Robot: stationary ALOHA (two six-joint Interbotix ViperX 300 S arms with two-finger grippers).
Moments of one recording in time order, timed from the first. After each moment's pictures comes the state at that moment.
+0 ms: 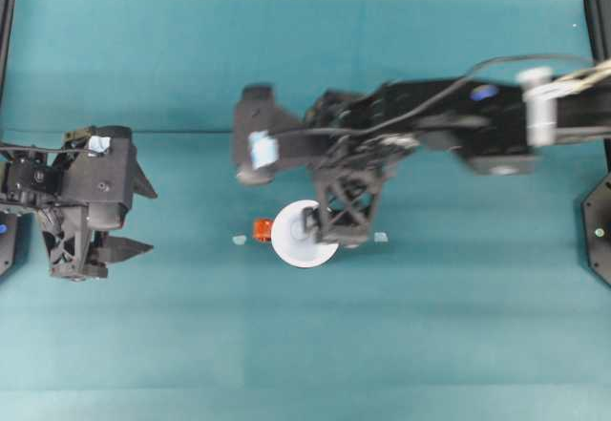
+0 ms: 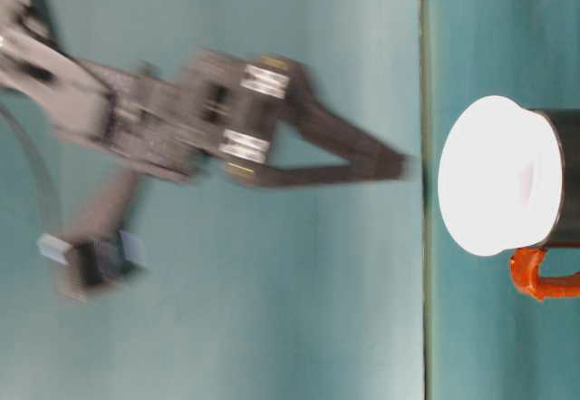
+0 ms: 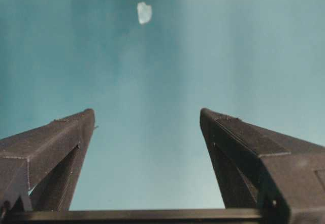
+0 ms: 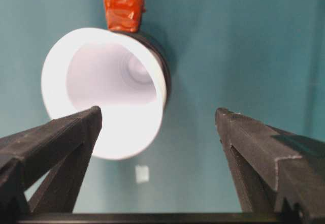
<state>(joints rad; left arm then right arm) -0.03 -0.51 0.91 0.02 0.54 -0.03 -0.06 0.09 0.13 0.04 0.96 -0.07</state>
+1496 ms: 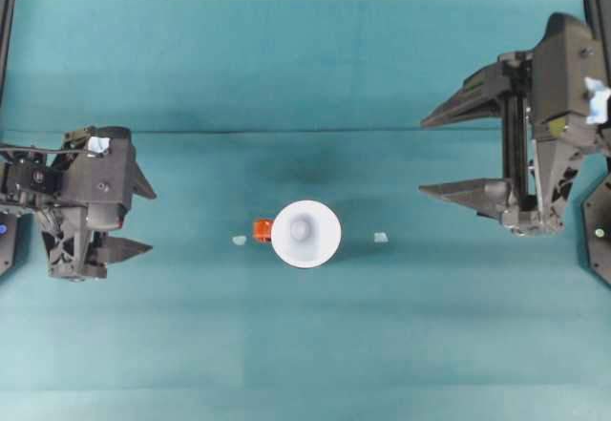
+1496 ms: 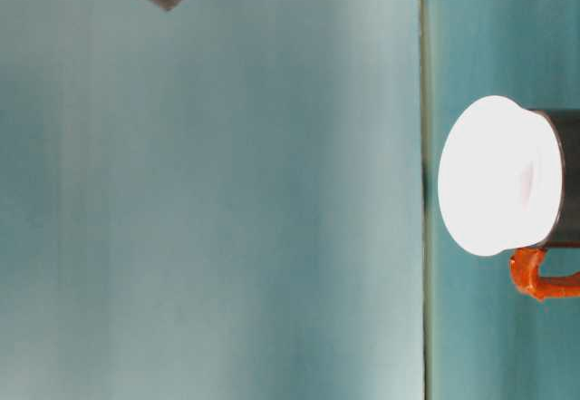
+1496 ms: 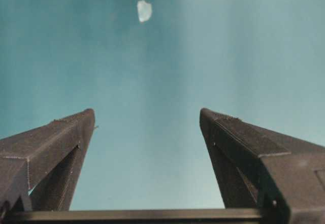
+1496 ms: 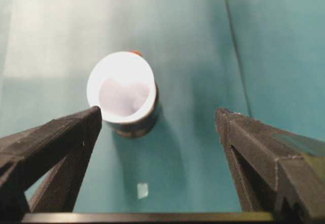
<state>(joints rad) -0.03 -0.52 0.91 0.02 0.54 -0.03 -0.06 -0.62 0.73 0.03 0.44 0.00</state>
